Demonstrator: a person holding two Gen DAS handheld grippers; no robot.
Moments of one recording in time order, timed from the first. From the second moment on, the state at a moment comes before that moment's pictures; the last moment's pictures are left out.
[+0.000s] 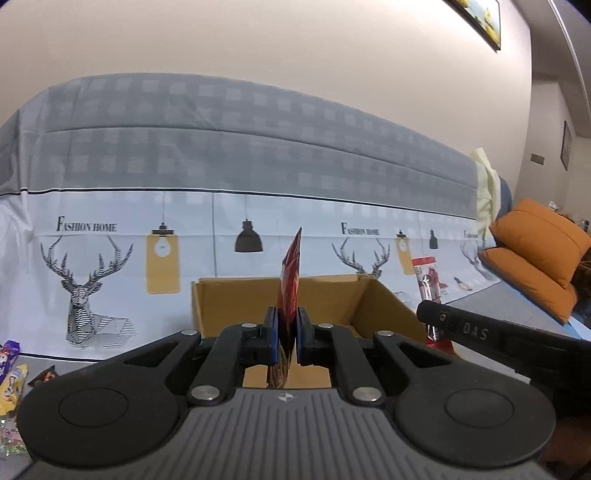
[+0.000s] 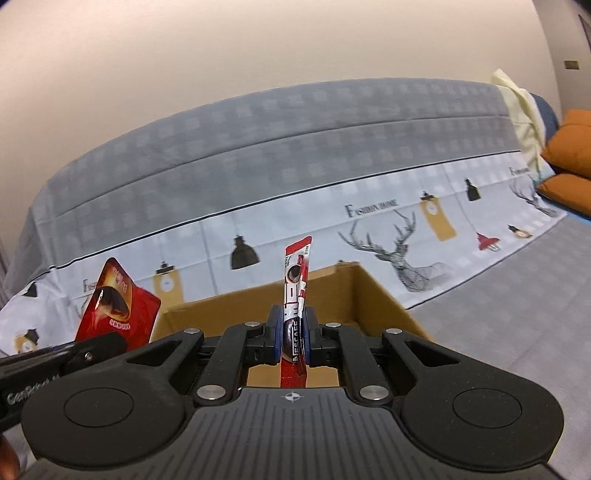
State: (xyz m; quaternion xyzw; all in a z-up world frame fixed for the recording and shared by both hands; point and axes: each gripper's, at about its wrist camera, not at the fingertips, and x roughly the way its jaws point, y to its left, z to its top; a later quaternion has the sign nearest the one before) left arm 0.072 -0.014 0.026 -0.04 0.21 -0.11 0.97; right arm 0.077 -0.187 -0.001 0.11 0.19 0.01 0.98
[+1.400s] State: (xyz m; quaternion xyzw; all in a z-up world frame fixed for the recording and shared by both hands) left arm 0.074 0.021 0.024 -0.04 0.21 -0.05 0.98; right arm 0.090 -0.141 -0.007 0.08 0.22 0.02 0.97
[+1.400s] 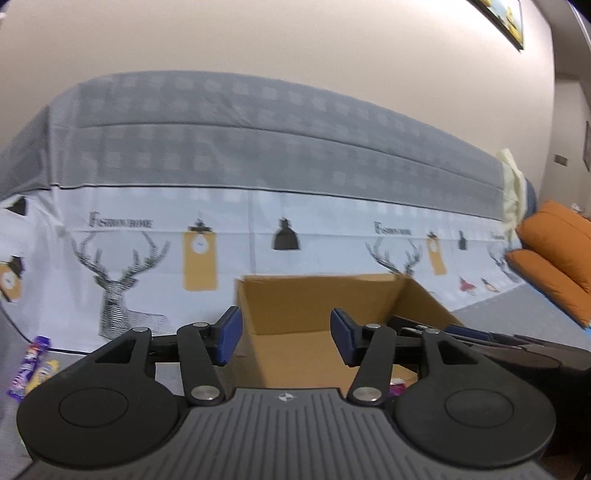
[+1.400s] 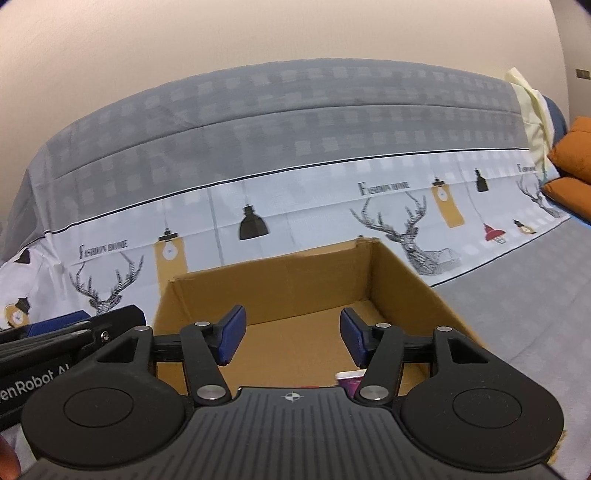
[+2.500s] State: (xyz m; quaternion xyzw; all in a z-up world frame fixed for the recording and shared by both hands) left arm 0.068 0.248 0.011 -0.15 0.32 0.13 0.93; right arm 0.116 -0.006 -0.022 0.21 0.32 0.25 0.89
